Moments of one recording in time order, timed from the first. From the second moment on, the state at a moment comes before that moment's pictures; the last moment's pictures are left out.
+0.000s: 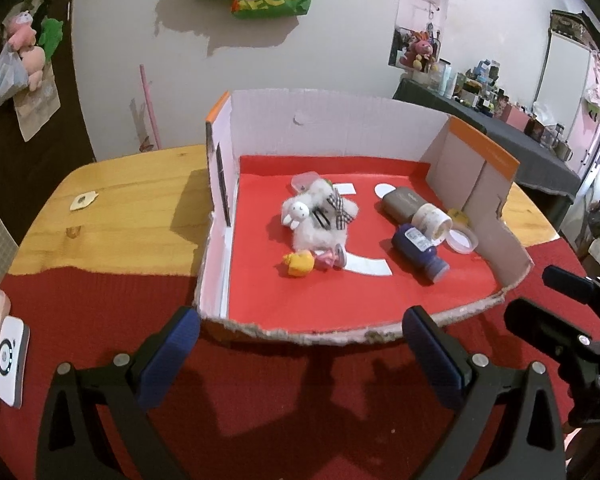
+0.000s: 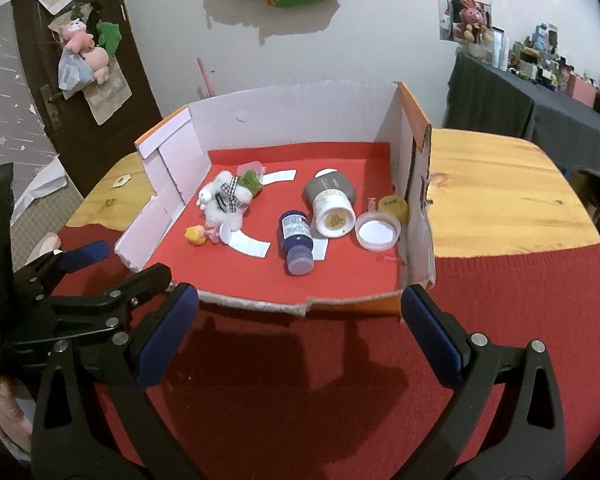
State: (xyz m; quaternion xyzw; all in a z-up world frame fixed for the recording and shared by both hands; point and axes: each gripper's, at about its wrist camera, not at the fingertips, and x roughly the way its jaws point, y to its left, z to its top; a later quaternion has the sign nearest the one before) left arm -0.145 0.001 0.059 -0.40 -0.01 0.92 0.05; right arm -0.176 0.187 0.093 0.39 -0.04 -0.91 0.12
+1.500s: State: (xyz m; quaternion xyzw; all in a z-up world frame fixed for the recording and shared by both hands) left arm -0.118 0.009 0.008 -0.45 0.01 0.89 0.05; right arm -0.152 0.194 0.035 0.43 -0.04 -0.90 0.10
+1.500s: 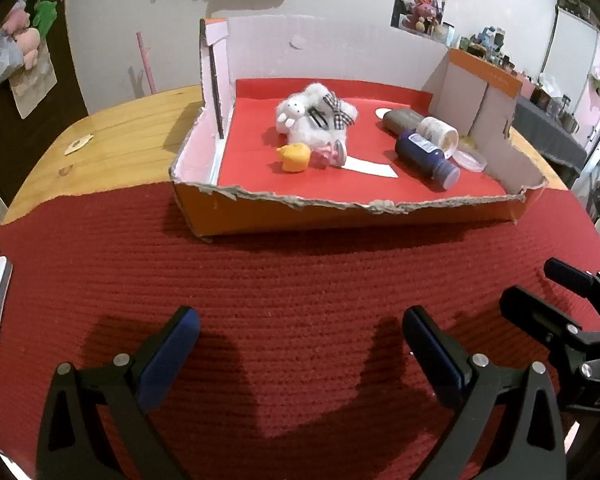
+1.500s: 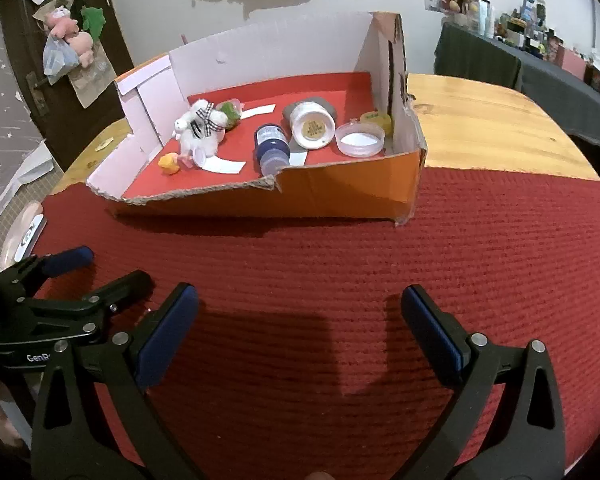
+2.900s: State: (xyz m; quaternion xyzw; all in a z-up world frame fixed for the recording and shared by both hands) left arm -0.119 0.012 0.003 -0.46 0.02 0.89 0.04; right arm -0.147 0.192 0.022 0.40 -0.01 -0.91 0.07
